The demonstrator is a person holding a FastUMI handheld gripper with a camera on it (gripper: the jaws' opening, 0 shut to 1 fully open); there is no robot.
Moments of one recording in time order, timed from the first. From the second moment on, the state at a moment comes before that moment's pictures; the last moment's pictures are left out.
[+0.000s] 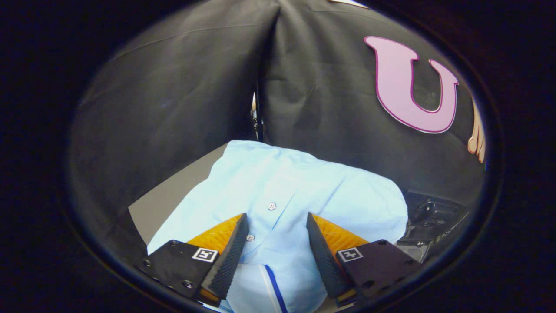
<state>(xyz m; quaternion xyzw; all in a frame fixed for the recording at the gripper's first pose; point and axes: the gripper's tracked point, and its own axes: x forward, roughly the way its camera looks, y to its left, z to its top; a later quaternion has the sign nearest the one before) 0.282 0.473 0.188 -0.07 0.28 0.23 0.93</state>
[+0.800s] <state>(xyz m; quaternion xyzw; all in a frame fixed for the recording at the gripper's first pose) 0.279 0.469 0.198 -0.05 0.24 0.20 0.95</state>
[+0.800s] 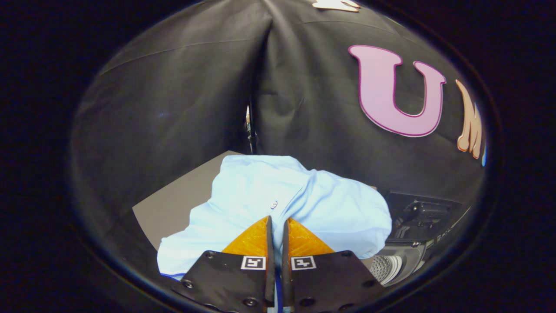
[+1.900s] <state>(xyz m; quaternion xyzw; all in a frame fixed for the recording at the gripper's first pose) 0.279 0.434 0.217 0.02 0.20 -0.03 0.98</state>
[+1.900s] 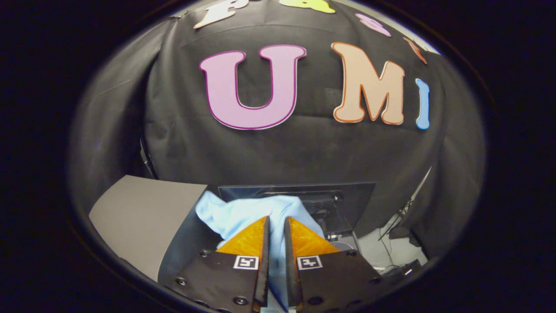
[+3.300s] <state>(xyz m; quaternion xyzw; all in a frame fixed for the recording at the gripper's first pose) 0.380 0.433 0.235 0.02 0.13 -0.04 0.99</state>
